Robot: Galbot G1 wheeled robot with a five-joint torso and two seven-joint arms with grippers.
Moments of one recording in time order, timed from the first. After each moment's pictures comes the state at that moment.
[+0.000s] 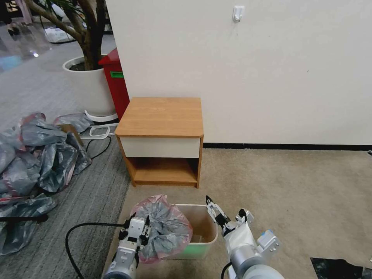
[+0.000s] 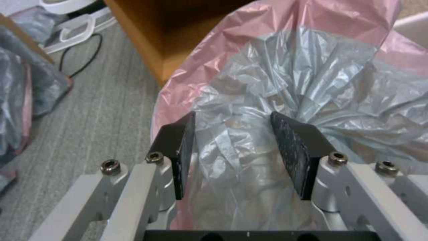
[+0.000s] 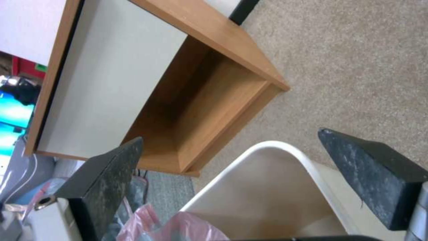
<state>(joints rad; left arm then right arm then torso) 1.79 -1.23 -0.27 -2.25 -0.01 0.49 -0.31 -1.68 1.41 0.16 2.27 0.97 -0.15 0.56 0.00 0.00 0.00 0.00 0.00</state>
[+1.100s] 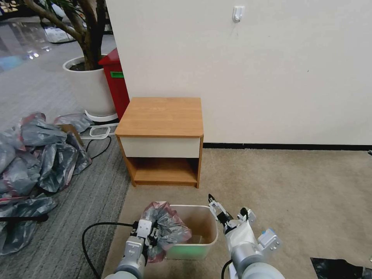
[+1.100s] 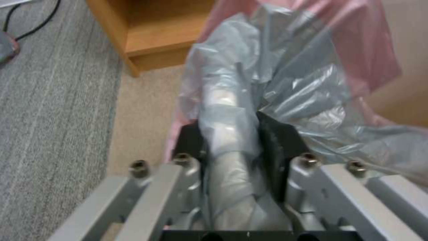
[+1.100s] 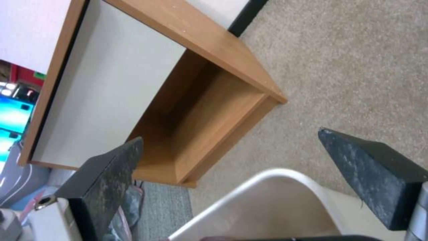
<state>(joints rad) 1.69 -1.24 -0.22 -2.15 -0.17 0.50 -0.33 -1.66 1.41 0.17 2.25 0.95 -0.13 0.56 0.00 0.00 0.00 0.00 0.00</state>
